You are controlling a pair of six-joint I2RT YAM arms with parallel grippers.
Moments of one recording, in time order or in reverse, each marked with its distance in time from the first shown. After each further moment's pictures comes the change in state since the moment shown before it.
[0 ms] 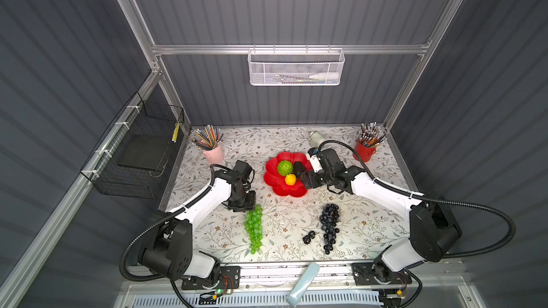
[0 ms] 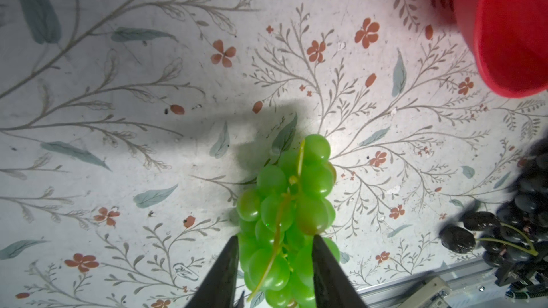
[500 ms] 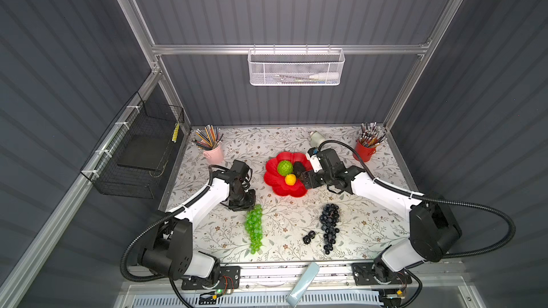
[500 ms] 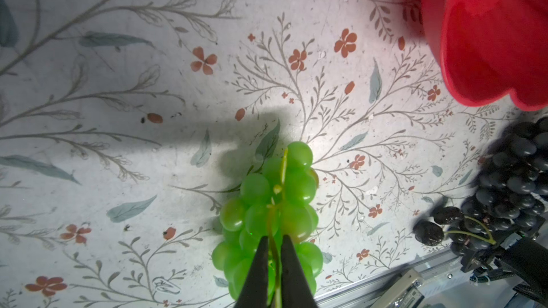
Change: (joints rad) left arm 0.029 0.000 -0.008 0.039 0.069 0.000; right arm 0.000 0.000 0.000 0.002 -0.003 0.000
